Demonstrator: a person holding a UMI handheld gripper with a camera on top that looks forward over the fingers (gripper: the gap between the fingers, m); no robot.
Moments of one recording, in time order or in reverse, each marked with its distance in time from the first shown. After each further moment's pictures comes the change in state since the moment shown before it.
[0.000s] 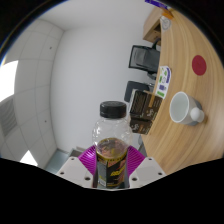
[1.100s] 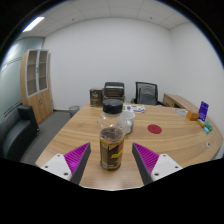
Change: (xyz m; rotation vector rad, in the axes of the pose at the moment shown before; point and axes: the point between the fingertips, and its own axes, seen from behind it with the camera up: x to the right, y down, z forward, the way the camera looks) arm 0.142 0.017 -0.220 -0.170 0.531 -1.293
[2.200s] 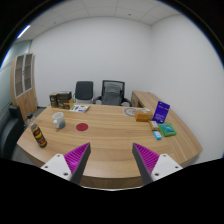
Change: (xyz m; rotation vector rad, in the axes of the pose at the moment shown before) arm 0.413 -0.039 -0.174 -0.073 0.135 0.000
